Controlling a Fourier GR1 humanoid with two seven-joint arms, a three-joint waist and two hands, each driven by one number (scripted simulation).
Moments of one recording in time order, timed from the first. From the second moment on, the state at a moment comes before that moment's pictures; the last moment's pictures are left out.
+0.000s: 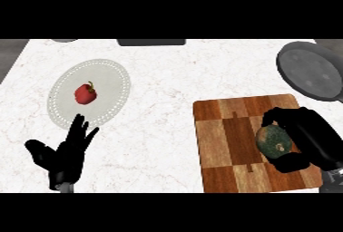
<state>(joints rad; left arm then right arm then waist) 0.07 0.12 -0.04 -1.47 0.26 0.24 0.10 -0.10 -0.53 0.20 -1.75 0.84 0.12 -0.01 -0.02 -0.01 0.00</state>
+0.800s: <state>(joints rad) 0.05 0.11 -0.04 -1.46 0.24 0.22 0.09 -0.23 -0.55 -0.18 -1.78 0.56 0.20 0.07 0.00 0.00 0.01</state>
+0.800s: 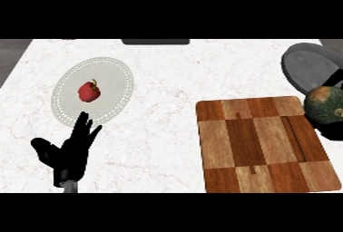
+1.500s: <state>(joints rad) 0.02 0.09 -0.06 -1.45 0.22 0.21 0.11 -0.63 -0.60 -0.26 -0.94 0.71 -0.09 -0.26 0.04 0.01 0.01</state>
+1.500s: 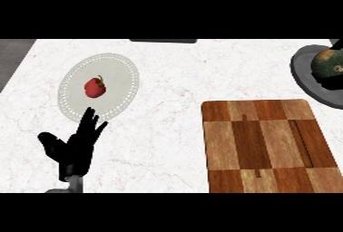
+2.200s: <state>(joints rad) -0.02 0.07 -0.10 -1.46 0.20 0.21 0.11 -0.82 -0.68 -0.29 -0.39 0.80 -0.22 -0.39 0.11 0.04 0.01</state>
